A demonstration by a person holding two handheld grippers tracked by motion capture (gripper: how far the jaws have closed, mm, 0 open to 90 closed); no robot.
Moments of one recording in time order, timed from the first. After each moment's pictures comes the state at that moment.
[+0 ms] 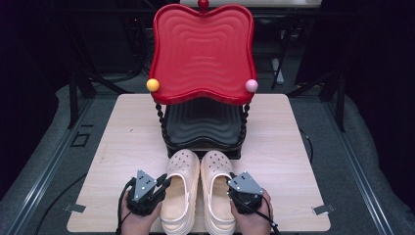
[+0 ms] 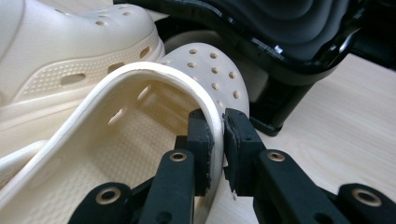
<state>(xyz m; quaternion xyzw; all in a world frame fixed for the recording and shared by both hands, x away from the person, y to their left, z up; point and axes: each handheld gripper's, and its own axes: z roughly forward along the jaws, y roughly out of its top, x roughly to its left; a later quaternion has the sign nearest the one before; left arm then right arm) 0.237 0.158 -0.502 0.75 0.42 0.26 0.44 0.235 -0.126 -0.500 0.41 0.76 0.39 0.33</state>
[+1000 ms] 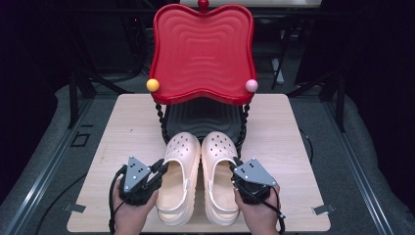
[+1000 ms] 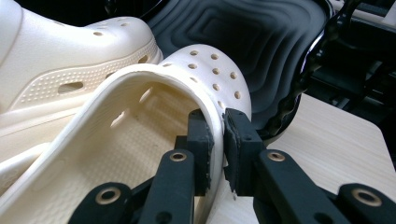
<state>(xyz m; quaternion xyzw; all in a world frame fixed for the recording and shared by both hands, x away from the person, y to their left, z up) 0.242 0.156 -0.444 0.73 0.40 0.29 0.47 0.236 -0.130 -0.440 0.40 0.73 0.42 0.36</state>
